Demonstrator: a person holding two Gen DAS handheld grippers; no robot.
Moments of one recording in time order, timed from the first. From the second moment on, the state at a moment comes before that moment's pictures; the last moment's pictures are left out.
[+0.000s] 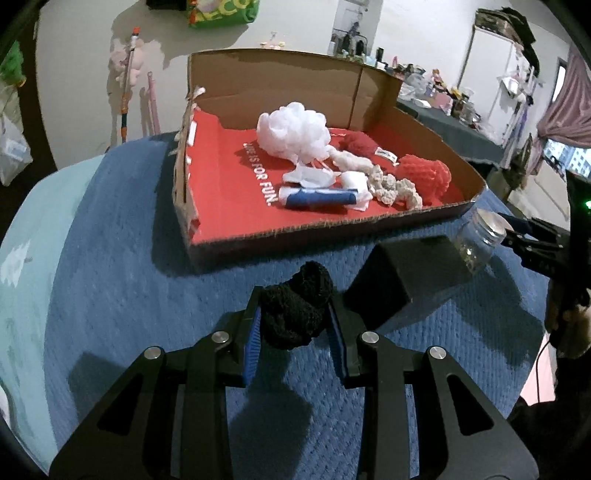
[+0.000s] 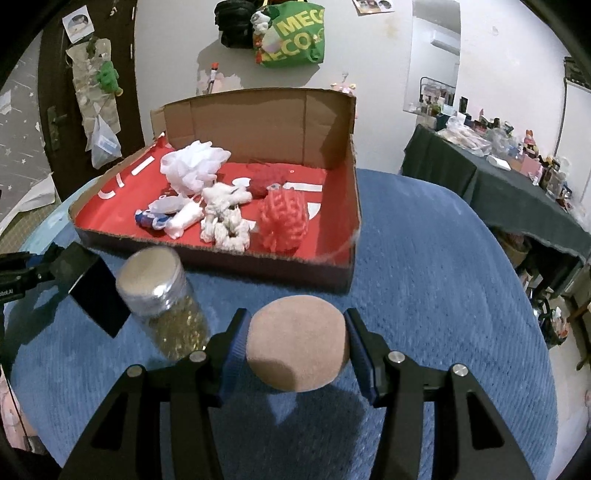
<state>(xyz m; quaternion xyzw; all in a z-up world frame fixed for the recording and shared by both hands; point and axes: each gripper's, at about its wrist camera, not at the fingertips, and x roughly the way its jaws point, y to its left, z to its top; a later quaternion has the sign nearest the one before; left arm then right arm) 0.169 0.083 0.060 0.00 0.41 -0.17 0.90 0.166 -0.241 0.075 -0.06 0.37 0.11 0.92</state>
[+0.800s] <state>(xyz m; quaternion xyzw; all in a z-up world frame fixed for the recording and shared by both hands) 0.236 0.067 0.087 0.01 0.46 -0.23 0.86 0.207 -0.224 0.118 -0.11 0.38 0.16 0.90</state>
